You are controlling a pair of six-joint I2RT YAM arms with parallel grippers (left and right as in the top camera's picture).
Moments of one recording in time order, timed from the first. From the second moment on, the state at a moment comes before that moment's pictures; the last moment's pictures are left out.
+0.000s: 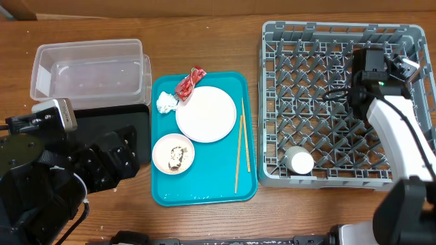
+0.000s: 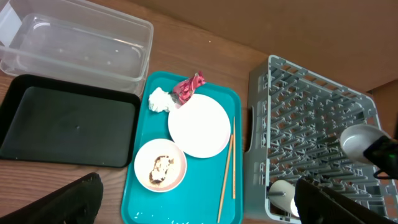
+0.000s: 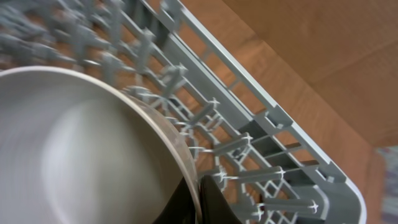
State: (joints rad) left arm -0.17 1.05 1.97 -1.58 0.03 -0.49; right arm -0.07 1.64 1.25 -0.78 0.84 0.51
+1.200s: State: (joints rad) left arm -0.17 1.05 1.97 -1.58 0.02 -0.49; right arm 0.28 1.79 1.26 -0.80 1.14 0.52
